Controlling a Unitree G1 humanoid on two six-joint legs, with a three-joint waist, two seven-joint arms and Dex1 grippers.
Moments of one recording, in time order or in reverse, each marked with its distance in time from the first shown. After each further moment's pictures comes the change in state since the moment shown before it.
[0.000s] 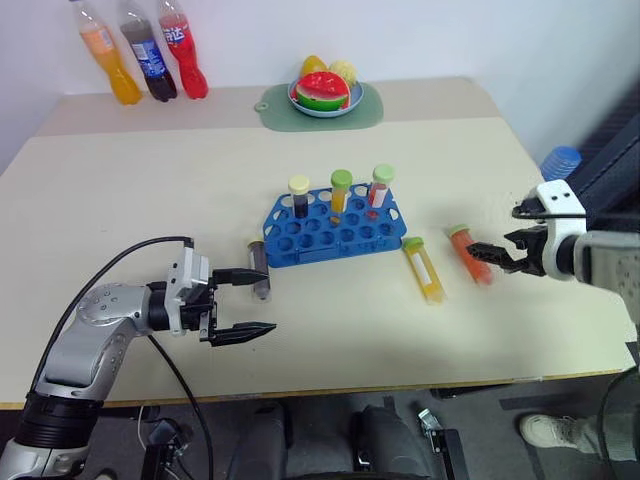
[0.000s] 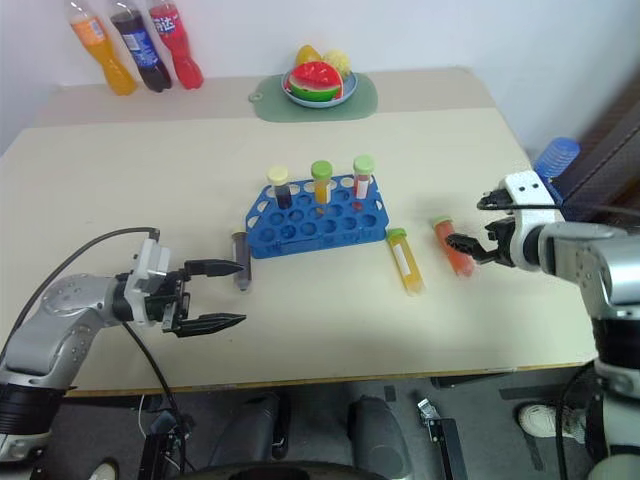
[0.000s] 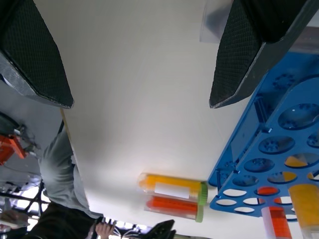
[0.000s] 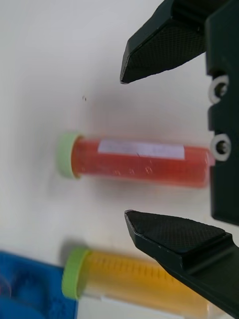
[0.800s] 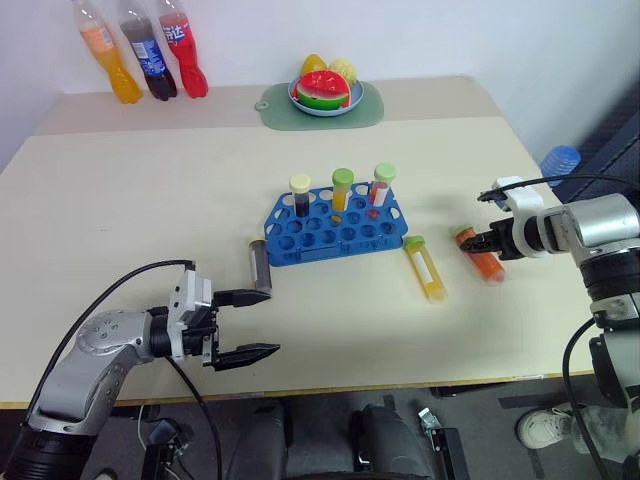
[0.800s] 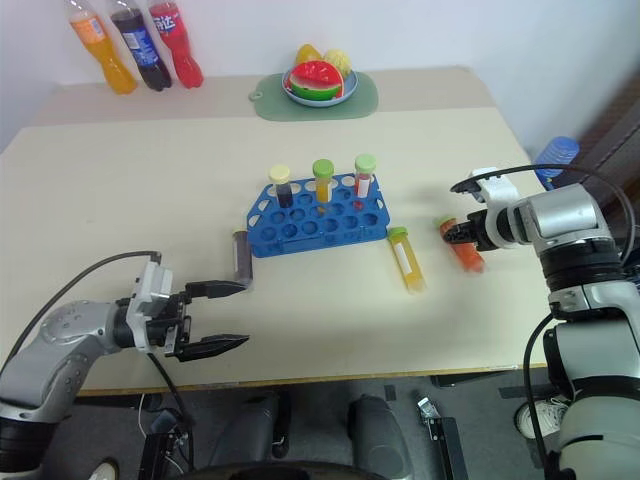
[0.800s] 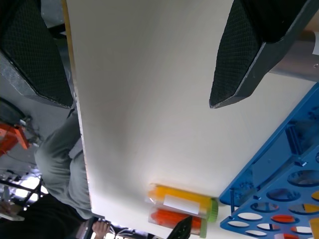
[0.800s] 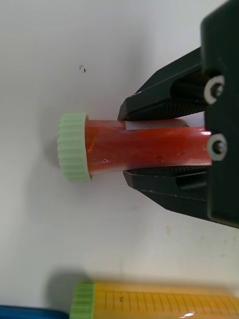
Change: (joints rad) left arm 0.157 -0.007 0.016 -0.127 -0.021 0.040 0.086; right arm -0.317 0.102 0.331 0.445 -0.284 -0.094 0.237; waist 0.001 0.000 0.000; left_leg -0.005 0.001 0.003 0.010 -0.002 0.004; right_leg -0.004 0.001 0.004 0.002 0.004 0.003
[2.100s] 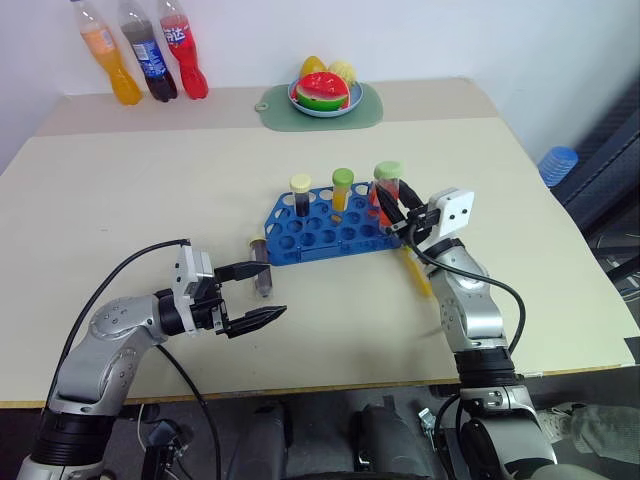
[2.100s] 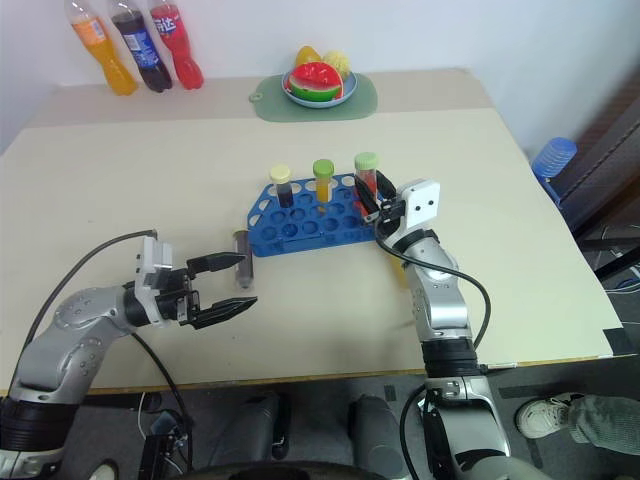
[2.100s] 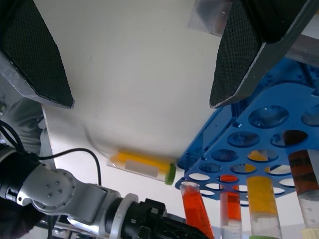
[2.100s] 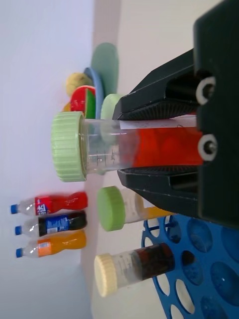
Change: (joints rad) left arm -0.098 -0.085 0.009 0.062 -0.019 -0.002 0.108; right arm 0.416 0.700 -0.310 -0.287 -0.027 -1.165 -0.357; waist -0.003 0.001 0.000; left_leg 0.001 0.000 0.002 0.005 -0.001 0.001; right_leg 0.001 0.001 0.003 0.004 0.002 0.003
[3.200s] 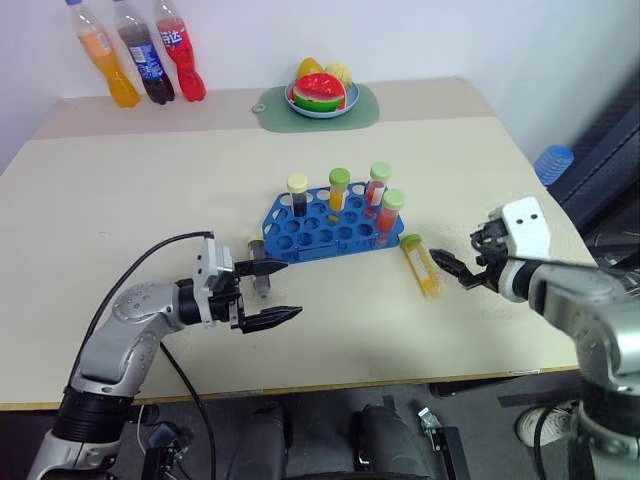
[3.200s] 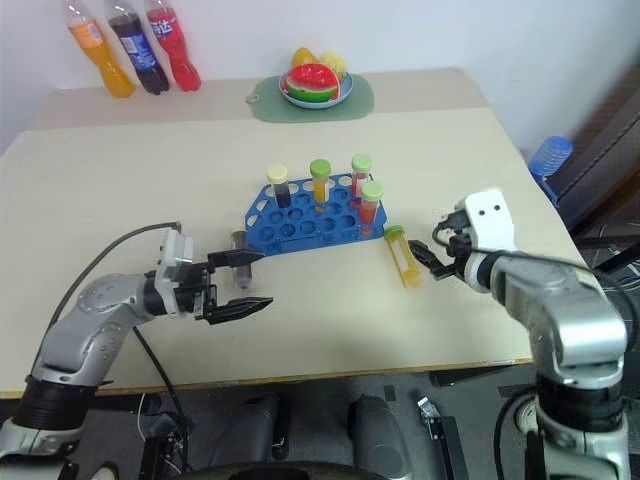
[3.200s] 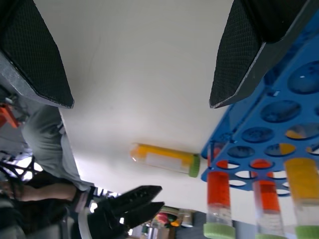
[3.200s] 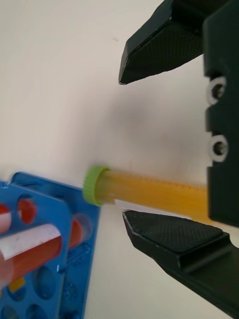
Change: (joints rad) left arm -0.104 -0.028 -0.090 0.047 0.028 0.001 -0.055; right arm 0.043 -0.481 -0.193 -0.670 0.247 1.457 -0.021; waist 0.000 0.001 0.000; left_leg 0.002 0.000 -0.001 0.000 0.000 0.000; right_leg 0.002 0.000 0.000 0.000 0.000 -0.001
